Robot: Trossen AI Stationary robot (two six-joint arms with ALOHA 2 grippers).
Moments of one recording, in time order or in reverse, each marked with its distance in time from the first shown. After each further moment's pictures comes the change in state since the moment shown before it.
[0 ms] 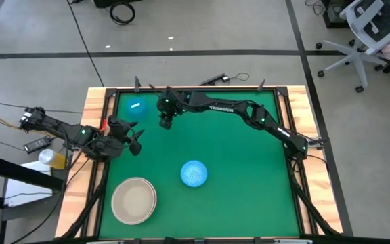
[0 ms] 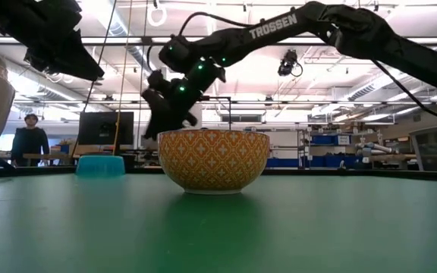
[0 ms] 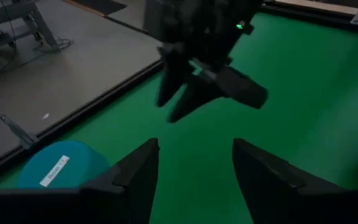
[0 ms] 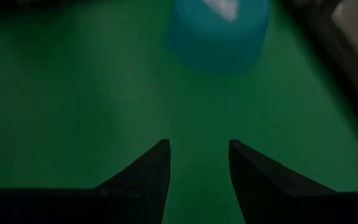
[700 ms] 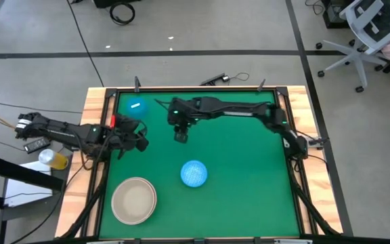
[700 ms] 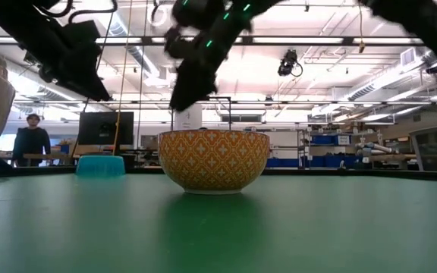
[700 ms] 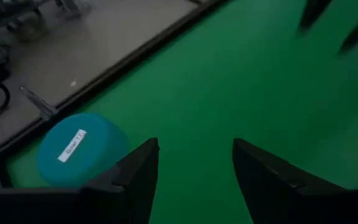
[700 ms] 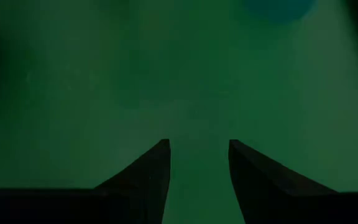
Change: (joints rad) left arm 0.216 0.133 0.000 0.026 0.147 0.069; right arm 0.121 -0.313 -0.265 -0.212 0.022 -0.032
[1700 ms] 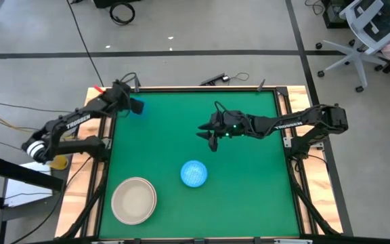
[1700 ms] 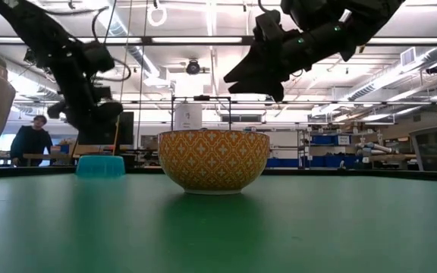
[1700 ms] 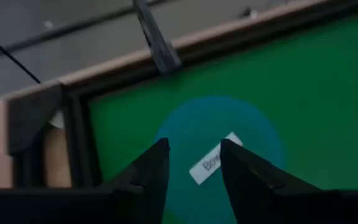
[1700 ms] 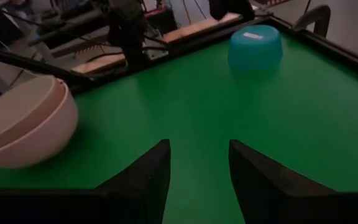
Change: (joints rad) left arm 1.088 0.265 0.000 0.315 0.552 0.430; right arm 0.043 -0.680 -1.222 1.132 0.028 0.306
